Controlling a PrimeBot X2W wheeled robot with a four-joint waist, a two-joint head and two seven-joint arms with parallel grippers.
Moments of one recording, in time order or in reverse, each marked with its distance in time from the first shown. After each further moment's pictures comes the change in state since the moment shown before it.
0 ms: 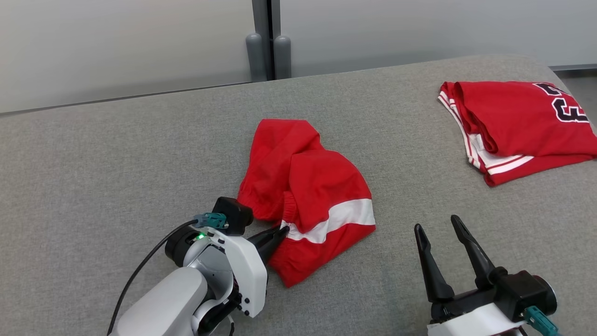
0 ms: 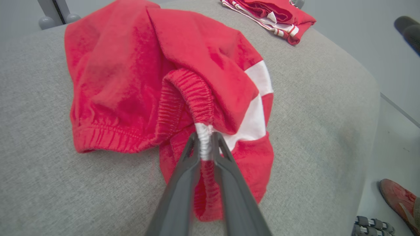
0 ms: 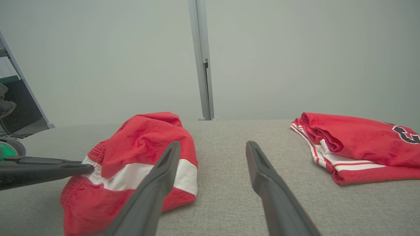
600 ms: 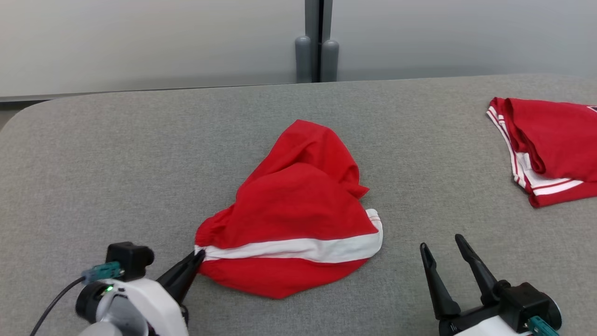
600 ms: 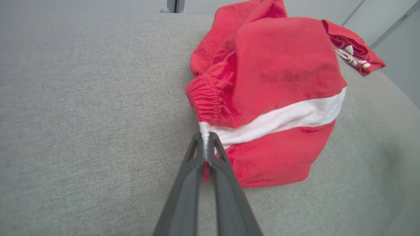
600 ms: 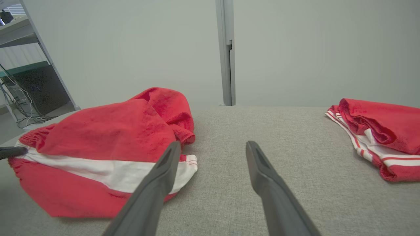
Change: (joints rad) left arm 0.242 0.248 0.122 -0.207 -0.140 0.101 -0.128; right arm 0.032 -0.047 0.012 0.034 0.044 0.000 0.000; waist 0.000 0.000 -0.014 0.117
